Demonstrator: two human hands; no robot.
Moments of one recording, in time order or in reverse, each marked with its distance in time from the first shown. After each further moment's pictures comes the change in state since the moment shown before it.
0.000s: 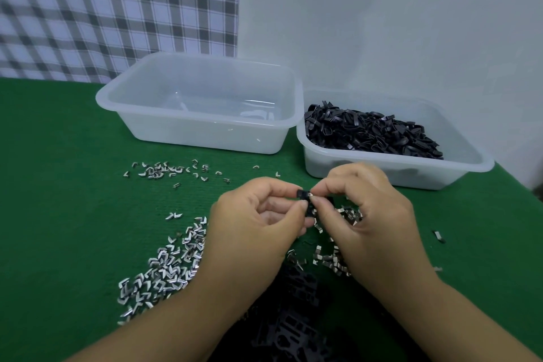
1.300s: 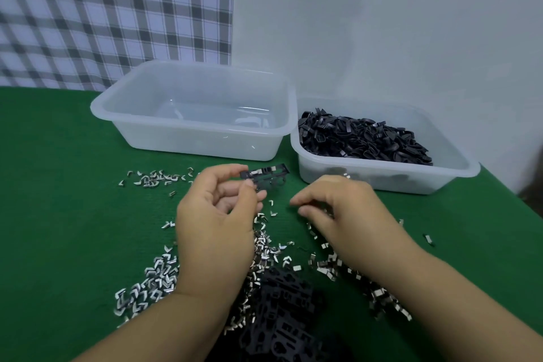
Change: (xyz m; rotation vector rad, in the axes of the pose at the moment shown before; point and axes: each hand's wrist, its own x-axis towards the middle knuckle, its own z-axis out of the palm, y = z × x) left_hand 0.012 0.000 -0.009 -0.015 0.329 0.106; right_hand 0.025 0.001 -0.003 -0.072 -0.493 0.188
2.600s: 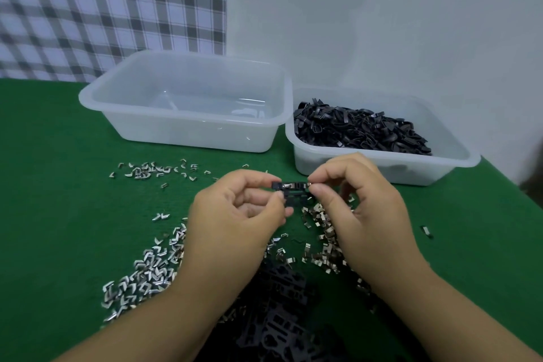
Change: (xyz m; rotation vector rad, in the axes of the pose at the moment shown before) left_hand -0.012 0.005 0.004 0.054 -0.250 -0.108; right_hand -0.018 0.006 0.008 0.278 0.425 -0.085
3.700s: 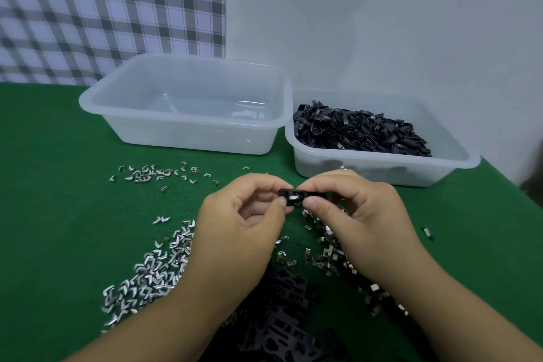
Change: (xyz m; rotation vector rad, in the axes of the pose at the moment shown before) left_hand -0.001 0.002 0.000 0.072 -0.086 0.112; right_hand 0.004 0.003 -0.005 0.139 -0.173 0.113
